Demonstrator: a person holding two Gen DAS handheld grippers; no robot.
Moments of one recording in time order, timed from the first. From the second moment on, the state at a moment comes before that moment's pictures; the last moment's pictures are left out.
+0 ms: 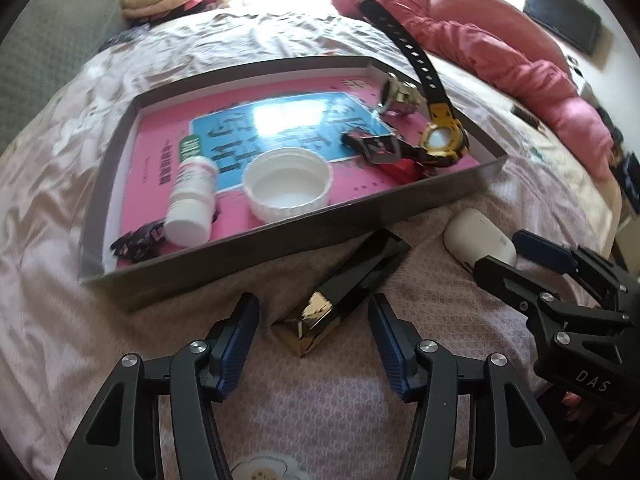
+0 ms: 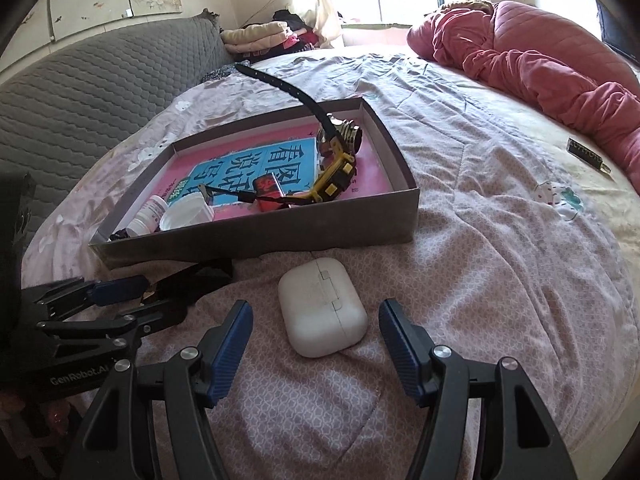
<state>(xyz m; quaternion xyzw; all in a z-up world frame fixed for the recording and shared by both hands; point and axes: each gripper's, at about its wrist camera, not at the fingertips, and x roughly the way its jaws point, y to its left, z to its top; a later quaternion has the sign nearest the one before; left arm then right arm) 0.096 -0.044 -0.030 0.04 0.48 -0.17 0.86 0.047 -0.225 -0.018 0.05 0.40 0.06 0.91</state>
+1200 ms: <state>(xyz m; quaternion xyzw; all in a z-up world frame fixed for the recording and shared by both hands) 0.106 -0.070 -0.039 0.05 0.48 -0.21 0.85 0.079 -0.219 -0.037 0.00 0.41 0.08 0.91</state>
